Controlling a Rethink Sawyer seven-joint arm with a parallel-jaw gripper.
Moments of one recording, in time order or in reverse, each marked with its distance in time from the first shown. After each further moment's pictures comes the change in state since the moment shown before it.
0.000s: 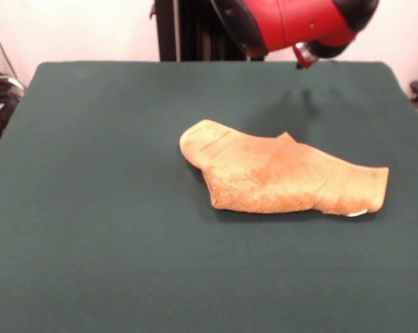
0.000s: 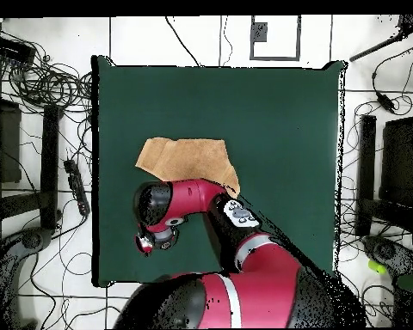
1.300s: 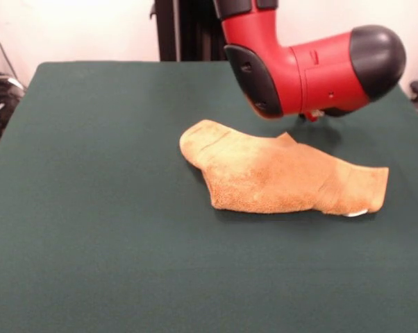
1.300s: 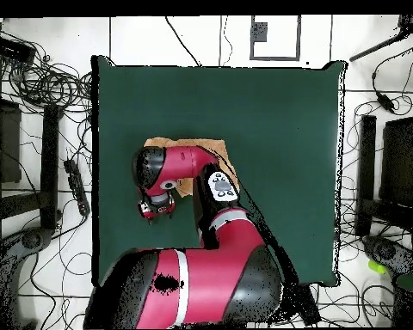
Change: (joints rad) arm 0.124 0.178 -0.097 -0.396 0.033 0.185 0.005
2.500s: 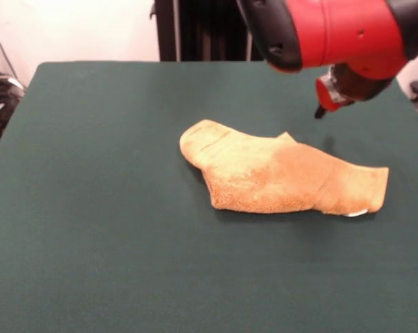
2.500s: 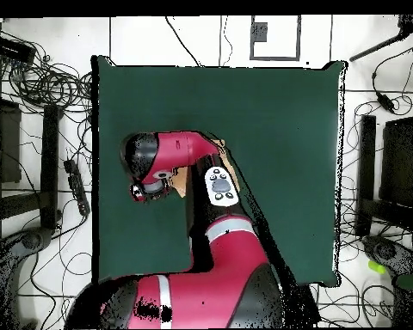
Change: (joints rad) arm 0.035 -0.151 -0.025 0.002 0.034 -0.101 0.000
